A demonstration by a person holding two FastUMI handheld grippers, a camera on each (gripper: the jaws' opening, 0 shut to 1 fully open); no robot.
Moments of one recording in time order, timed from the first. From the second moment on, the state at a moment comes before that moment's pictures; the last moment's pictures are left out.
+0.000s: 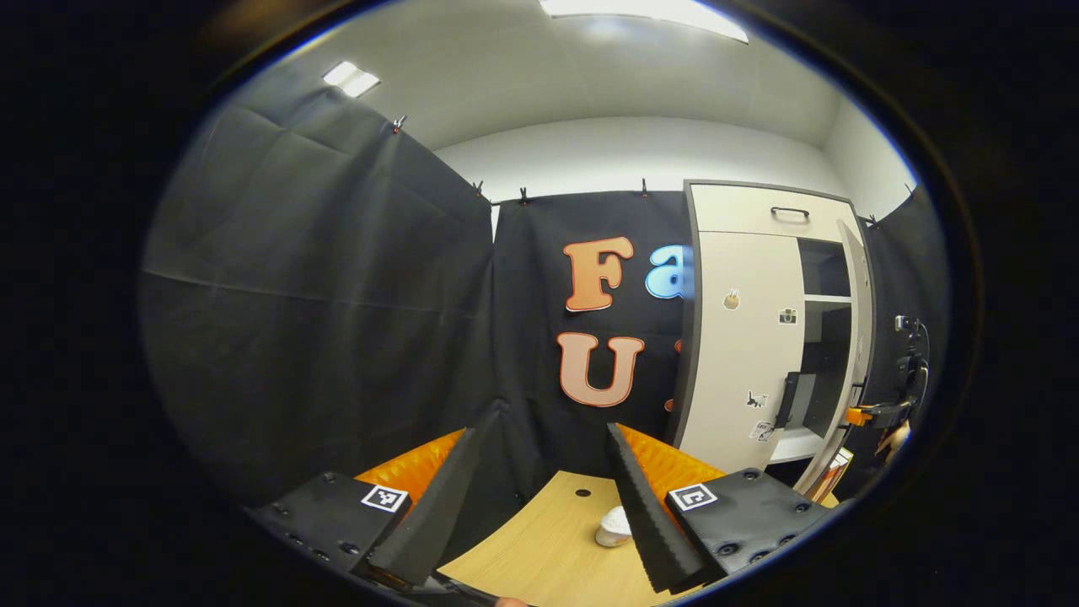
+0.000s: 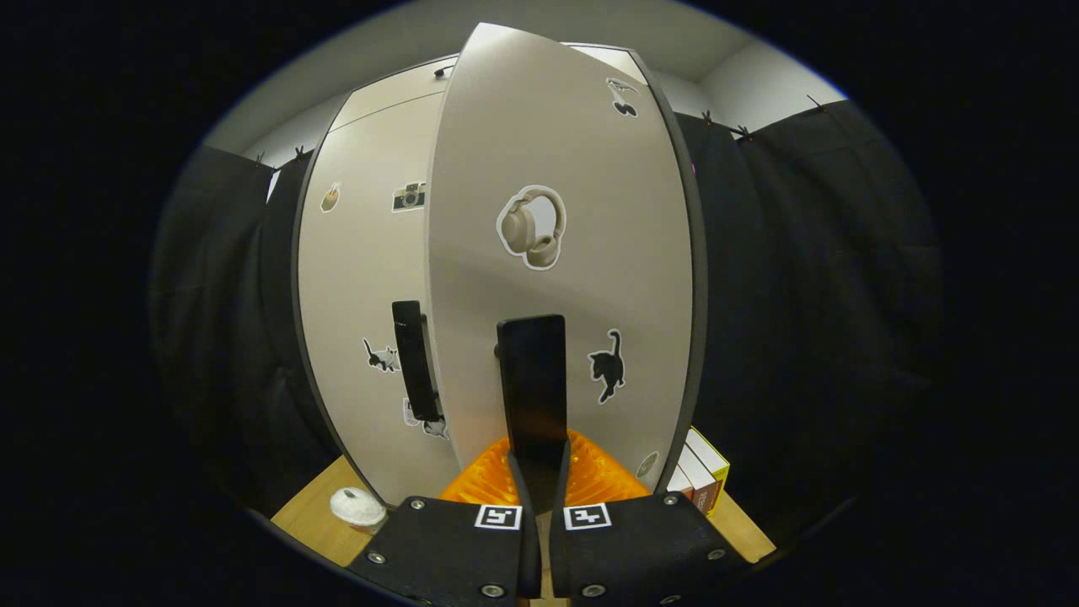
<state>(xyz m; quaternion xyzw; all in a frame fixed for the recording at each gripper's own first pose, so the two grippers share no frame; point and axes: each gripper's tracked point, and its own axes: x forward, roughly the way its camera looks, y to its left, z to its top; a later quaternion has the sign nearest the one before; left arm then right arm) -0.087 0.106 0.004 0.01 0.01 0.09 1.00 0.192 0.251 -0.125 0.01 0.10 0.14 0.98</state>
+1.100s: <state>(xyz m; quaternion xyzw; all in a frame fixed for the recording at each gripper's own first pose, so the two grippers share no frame) -0.079 -0.021 0.000 0.01 0.02 0.02 1.00 0.187 0.179 -0.121 -0.01 0.10 0.08 0.99</state>
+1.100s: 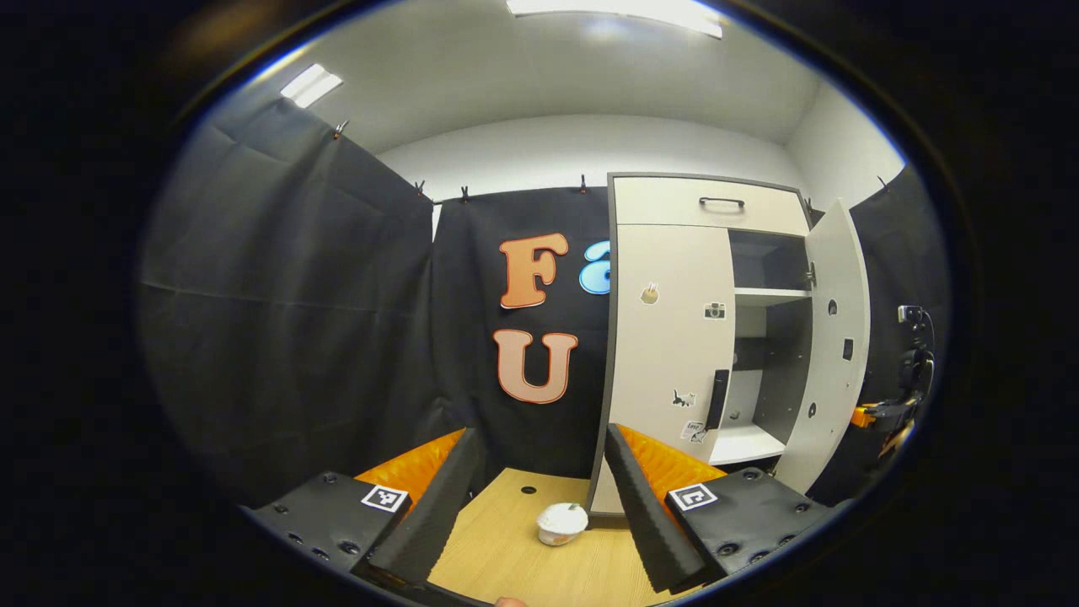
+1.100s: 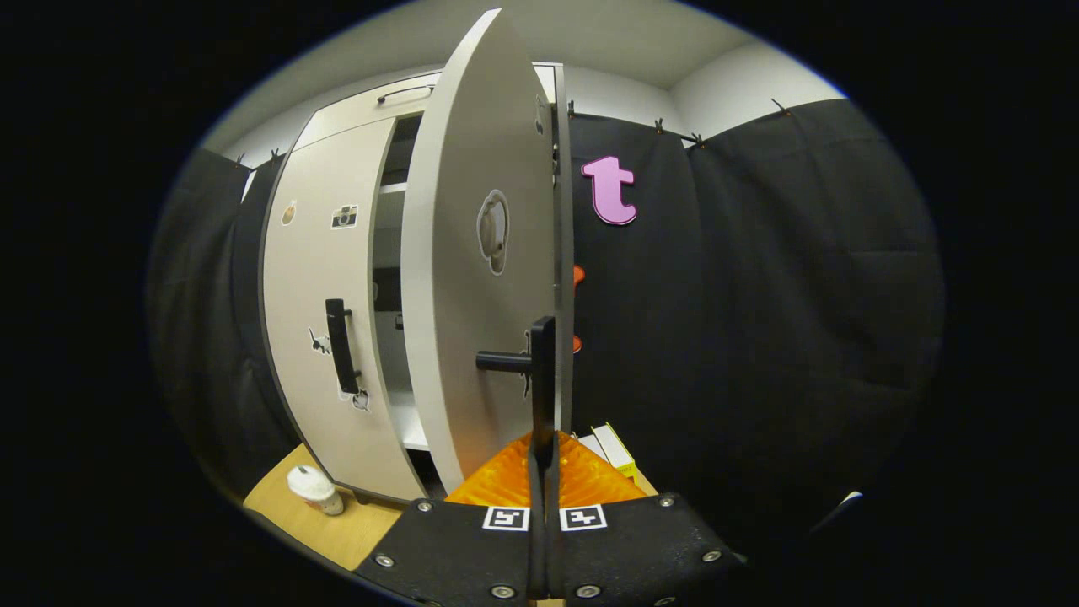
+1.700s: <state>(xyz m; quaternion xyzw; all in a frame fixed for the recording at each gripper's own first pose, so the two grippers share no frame) -0.057 -0.101 -0.012 0.01 0.02 -0.02 1.00 0.181 0.158 -0.109 0.01 0.08 0.09 0.99</state>
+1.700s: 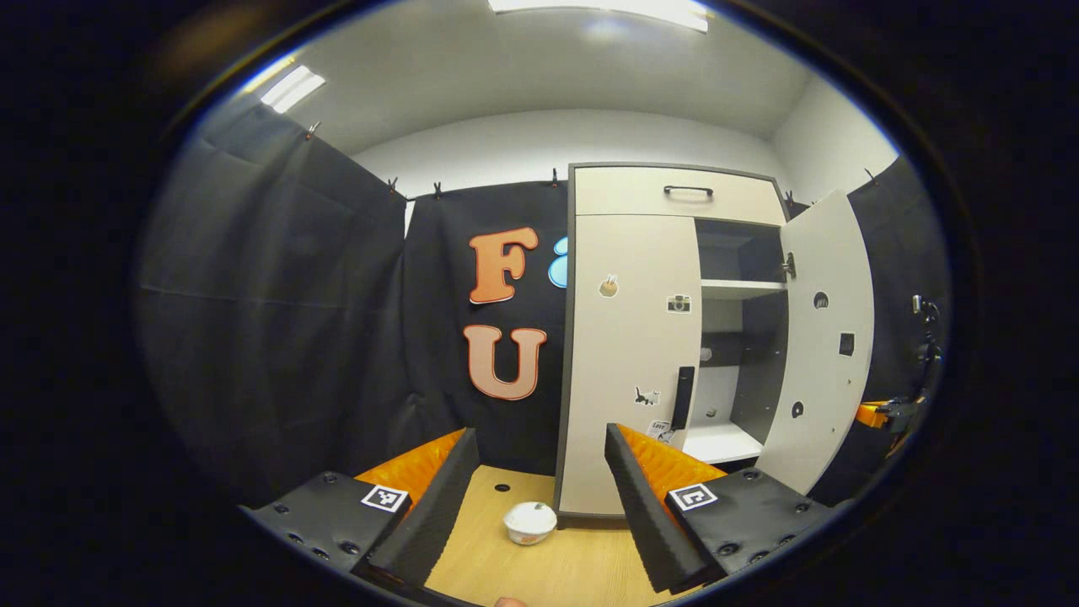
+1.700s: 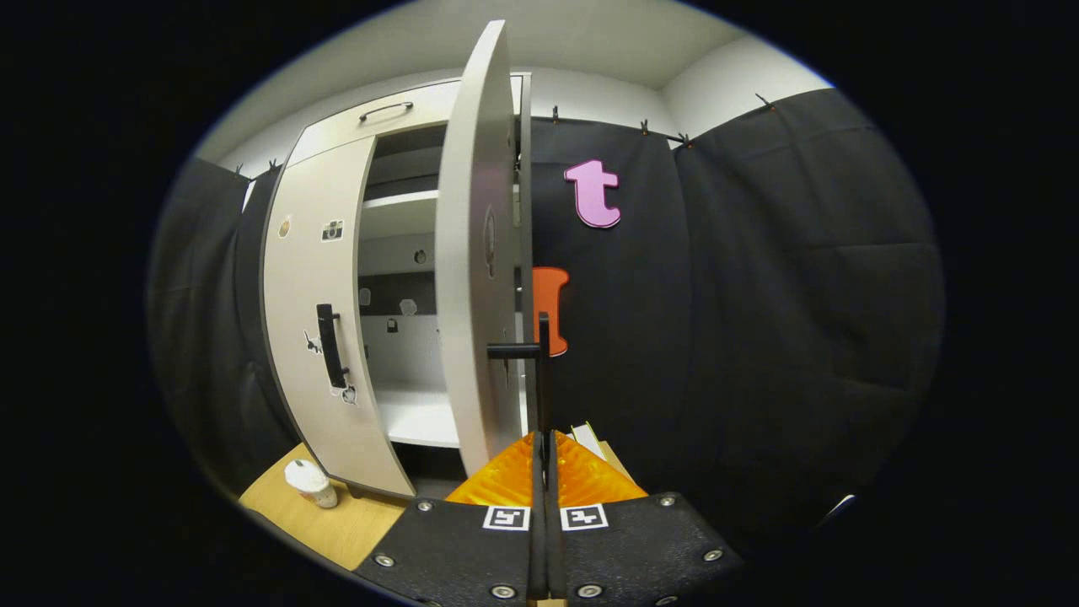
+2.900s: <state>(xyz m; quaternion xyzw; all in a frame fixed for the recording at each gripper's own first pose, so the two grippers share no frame) 0.149 -0.349 -0.095 0.03 0.05 -0.14 0.99 0.182 0.087 -0.113 -0.03 0.07 0.00 1.00</state>
